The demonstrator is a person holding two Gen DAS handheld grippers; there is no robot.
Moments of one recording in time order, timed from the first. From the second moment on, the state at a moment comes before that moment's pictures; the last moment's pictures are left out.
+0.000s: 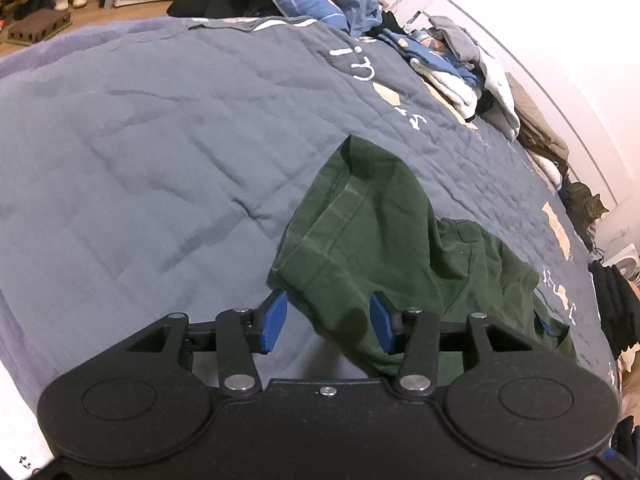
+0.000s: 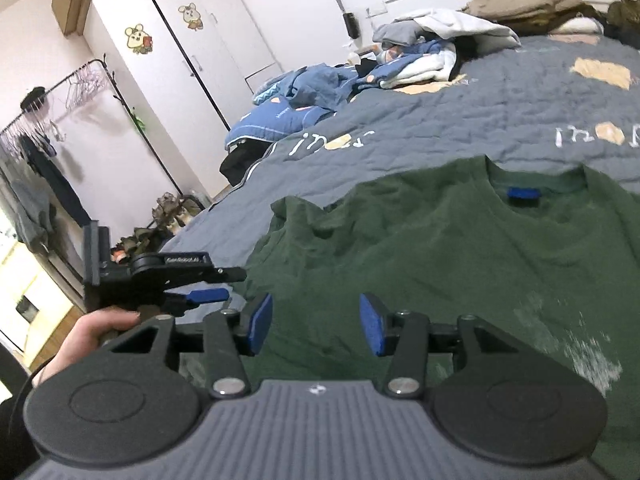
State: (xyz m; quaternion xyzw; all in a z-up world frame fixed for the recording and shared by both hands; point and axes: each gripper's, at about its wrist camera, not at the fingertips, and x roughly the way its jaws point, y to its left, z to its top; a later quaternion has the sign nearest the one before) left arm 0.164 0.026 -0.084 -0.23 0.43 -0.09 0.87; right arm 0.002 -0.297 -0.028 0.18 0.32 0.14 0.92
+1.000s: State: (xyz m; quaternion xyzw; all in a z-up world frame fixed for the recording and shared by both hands) left arm 0.178 0.030 -0.101 -0.28 0.44 -0.07 0.85; right arm 0.032 -0.261 -0.032 0.18 0.31 0.17 0.92
